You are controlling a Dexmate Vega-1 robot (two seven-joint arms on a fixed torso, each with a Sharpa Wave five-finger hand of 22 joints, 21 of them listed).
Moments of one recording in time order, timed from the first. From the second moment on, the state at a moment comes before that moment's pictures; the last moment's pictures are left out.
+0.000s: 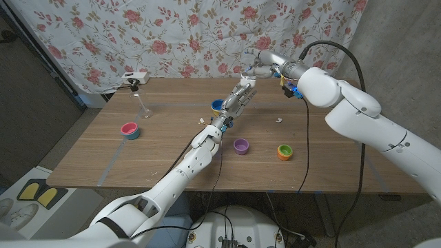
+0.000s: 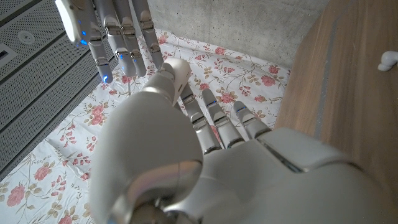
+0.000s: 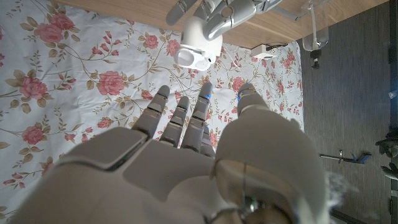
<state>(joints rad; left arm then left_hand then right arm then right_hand) 0.74 0.13 0.55 -1.20 -1.04 -0.26 -0.38 1.27 0.17 0.28 -0.13 0.19 0.32 -0.21 1.04 0.70 0.78 -0.18 0.51 0.32 0.49 -0.19 0.23 0.51 0.19 0.07 0.23 0.19 -0.68 -0.87 -0.54 -2.32 -0.30 -0.56 0.20 0.95 0.16 0.19 -0.12 0.23 0.01 0.02 0.18 0.20 0.58 -0.02 0.27 0.34 0.19 -0.01 0.32 0.24 0.29 0.13 0.20 0.17</state>
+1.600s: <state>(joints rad) 0.73 0.13 0.55 -1.19 -1.02 -0.28 -0.40 1.26 0.17 0.28 -0.12 0.18 0.32 -0.21 1.05 0.70 0.78 -0.18 0.51 0.32 0.49 -0.19 0.23 0.52 0.19 0.07 0.23 0.19 -0.64 -0.83 -0.59 -2.28 -0.37 -0.58 0.27 0.97 0.20 0.24 -0.11 0.26 -0.02 0.02 0.19 0.20 0.57 -0.03 0.23 0.31 0.16 -0.01 0.32 0.25 0.27 0.13 0.20 0.17</state>
